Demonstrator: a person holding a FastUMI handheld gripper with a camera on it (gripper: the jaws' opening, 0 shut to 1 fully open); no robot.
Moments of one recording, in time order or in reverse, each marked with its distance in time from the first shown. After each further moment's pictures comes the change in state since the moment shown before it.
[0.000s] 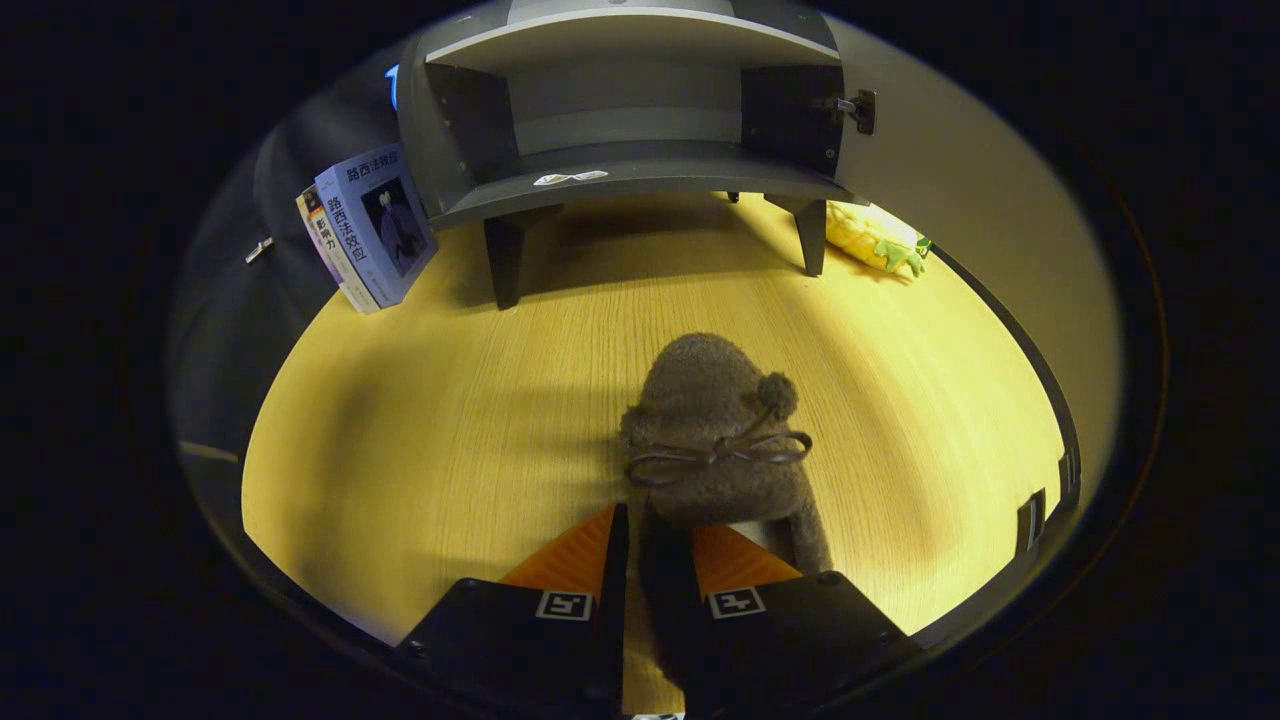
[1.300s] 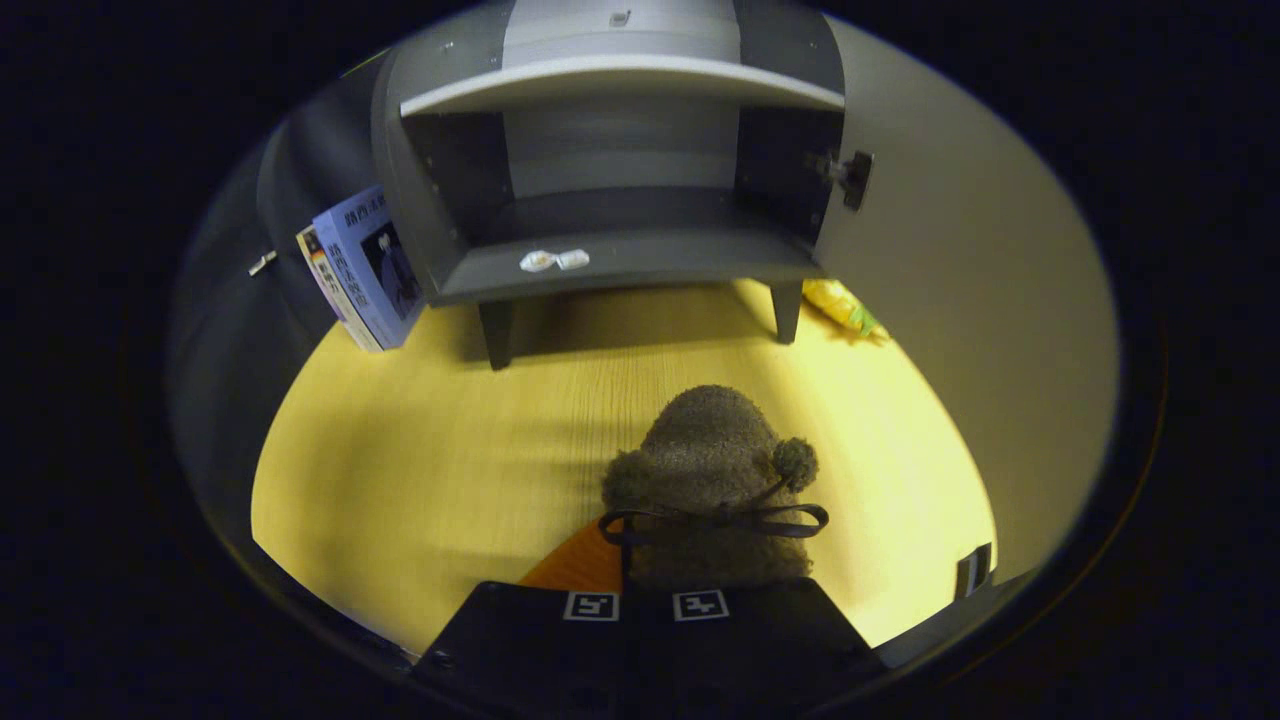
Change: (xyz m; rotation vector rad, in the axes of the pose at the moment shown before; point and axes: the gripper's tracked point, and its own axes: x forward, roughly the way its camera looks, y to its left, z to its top) arm -0.063 -0.015 0.081 -0.040 -0.086 -0.002
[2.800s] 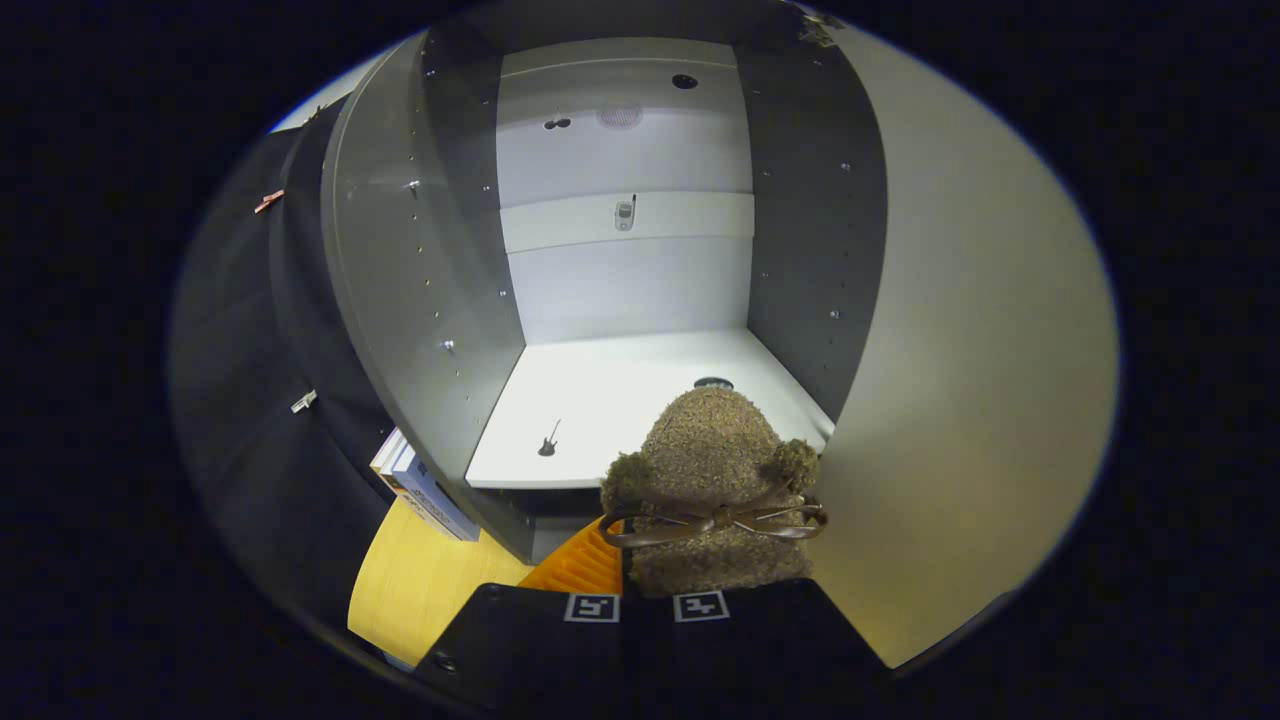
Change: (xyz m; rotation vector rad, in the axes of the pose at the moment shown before) arm -0.108 0.017 0.290 0.018 -0.288 0.060
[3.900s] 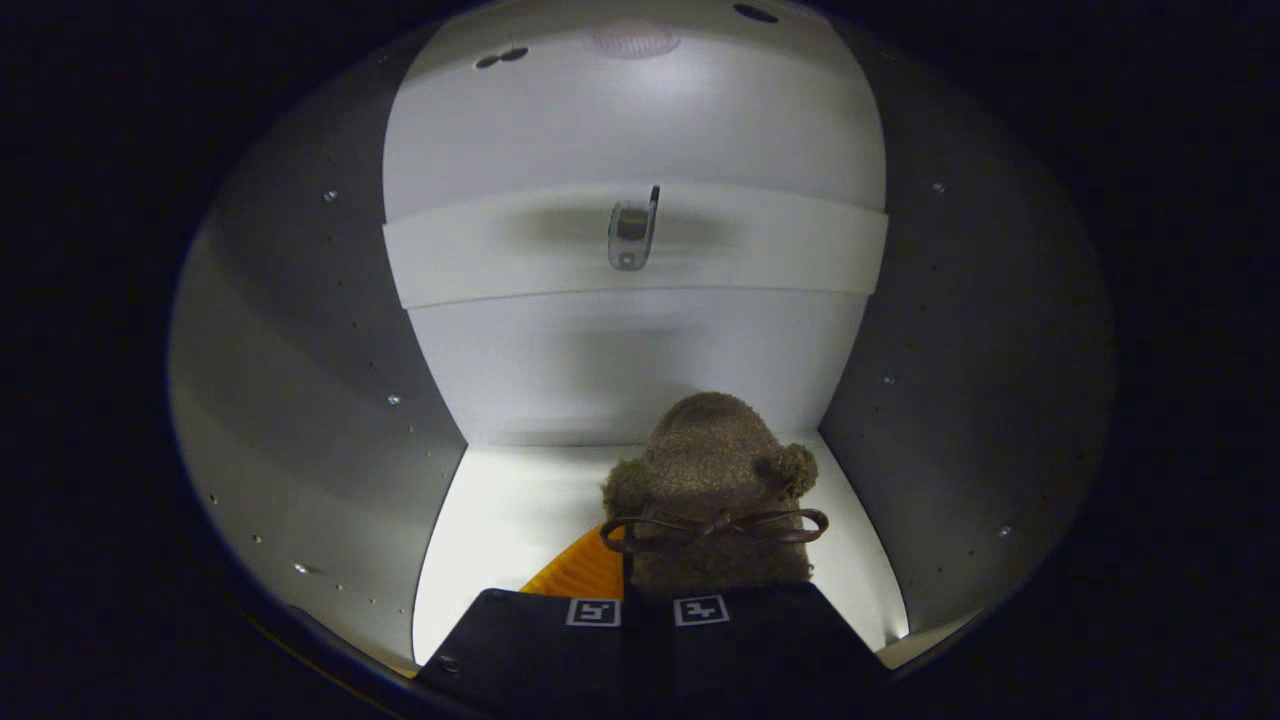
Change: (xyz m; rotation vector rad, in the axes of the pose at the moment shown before) arm 0.225 0.014 0.106 -0.040 0.059 0.012
